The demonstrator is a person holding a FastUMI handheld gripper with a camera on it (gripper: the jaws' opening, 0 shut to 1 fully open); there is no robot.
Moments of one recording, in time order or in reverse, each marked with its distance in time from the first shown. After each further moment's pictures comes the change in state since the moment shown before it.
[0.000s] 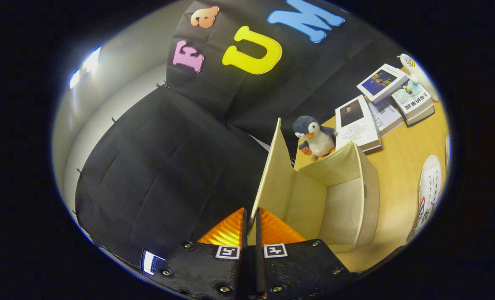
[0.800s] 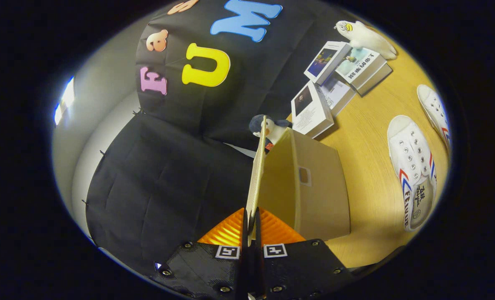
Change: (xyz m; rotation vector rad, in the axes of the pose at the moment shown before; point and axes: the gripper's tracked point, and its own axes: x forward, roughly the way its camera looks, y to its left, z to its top) arm -0.054 -0.106 -0.016 0.236 -0.053 -0.042
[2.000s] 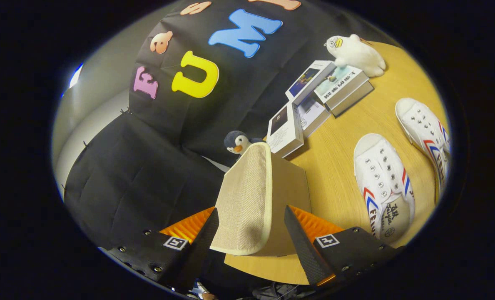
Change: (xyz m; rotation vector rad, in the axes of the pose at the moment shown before) arm -0.002 -0.081 -0.002 -0.027 -0.133 -0.144
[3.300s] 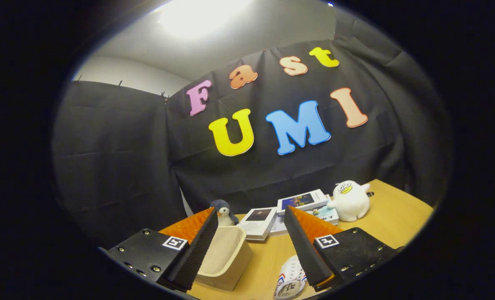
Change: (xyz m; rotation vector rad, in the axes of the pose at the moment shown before) arm -0.111 0.071 0.117 -0.713 -0.485 -0.151
